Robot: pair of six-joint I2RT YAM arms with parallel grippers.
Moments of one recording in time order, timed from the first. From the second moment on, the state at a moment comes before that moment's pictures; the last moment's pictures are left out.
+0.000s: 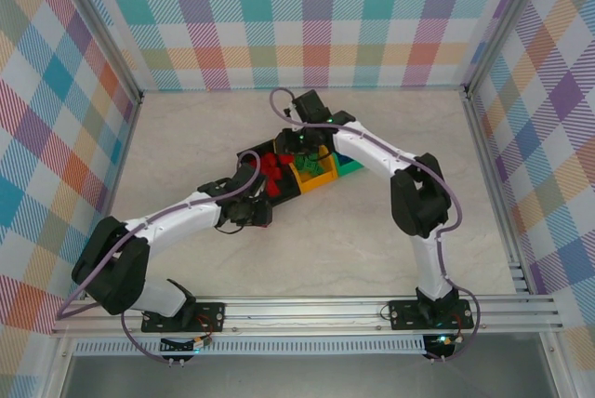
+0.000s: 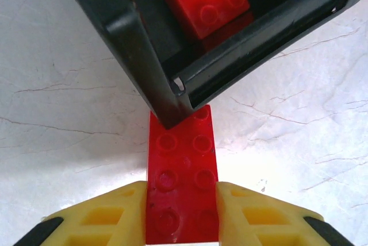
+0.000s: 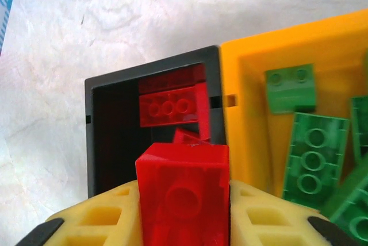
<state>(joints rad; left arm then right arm) -0.61 1.41 0.82 -0.55 0.03 -0.56 0.66 2.10 1.82 -0.61 -0.29 0.46</state>
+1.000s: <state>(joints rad) -0.69 1.61 0.88 -0.57 -0.05 -0.58 0.70 2.02 1.63 -0.58 -0.28 0.41</state>
